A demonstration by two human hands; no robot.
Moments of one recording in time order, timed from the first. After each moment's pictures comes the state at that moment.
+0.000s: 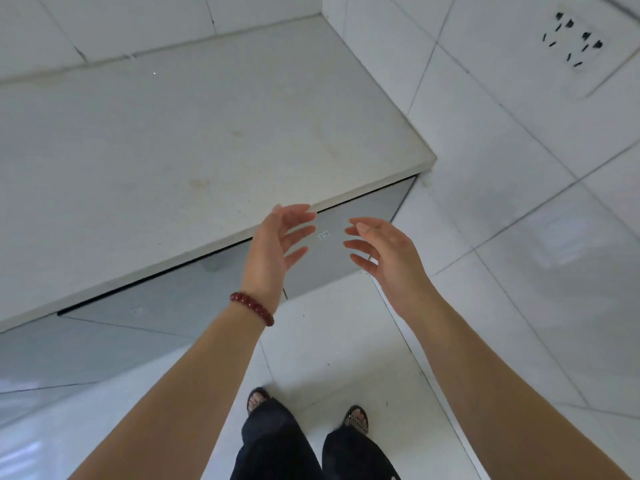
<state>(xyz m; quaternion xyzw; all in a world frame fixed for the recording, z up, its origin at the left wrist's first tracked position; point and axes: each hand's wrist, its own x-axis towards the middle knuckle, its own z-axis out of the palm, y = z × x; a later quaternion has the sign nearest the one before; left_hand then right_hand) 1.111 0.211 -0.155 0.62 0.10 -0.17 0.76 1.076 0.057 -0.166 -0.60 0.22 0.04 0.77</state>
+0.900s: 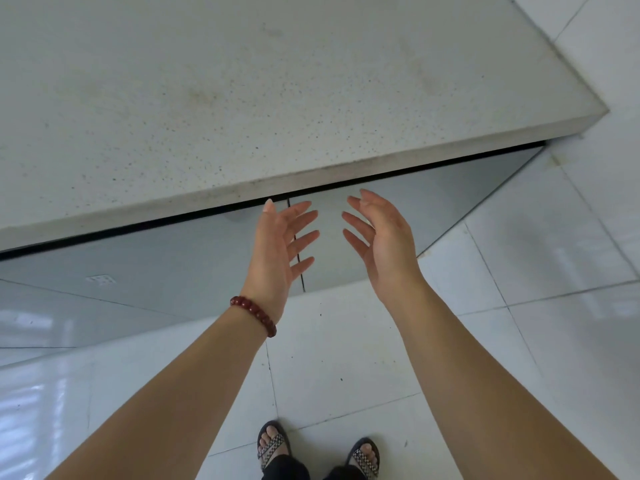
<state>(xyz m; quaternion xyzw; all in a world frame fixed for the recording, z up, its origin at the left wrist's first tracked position) 1.154 0.245 -0.352 0.60 0.18 -0.16 0.76 1.174 0.112 -0.361 -0.56 0.23 0.06 0.80</state>
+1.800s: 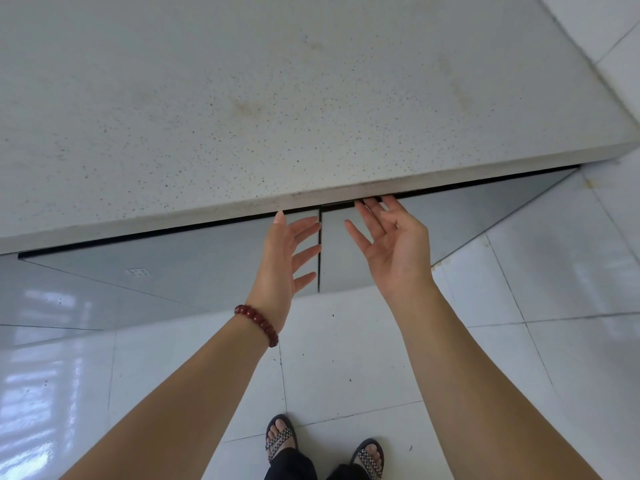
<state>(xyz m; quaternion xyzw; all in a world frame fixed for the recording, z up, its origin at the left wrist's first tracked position) 1.150 0.276 -0.339 0.62 0.21 -0.17 0.74 1.187 0.134 -0.348 -0.34 0.27 0.08 0.90</state>
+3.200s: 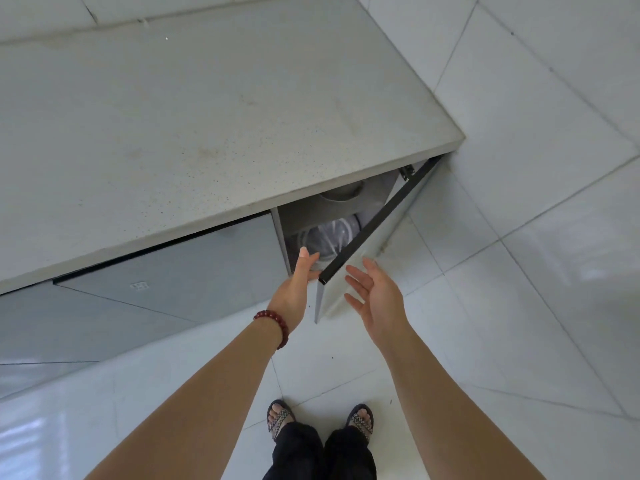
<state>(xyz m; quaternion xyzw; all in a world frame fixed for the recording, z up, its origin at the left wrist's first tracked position) 1.073 0.217 -0.291 0.74 0.13 -0.34 0.57 1.044 0.089 -0.280 -0.50 0.39 0.10 0.77</state>
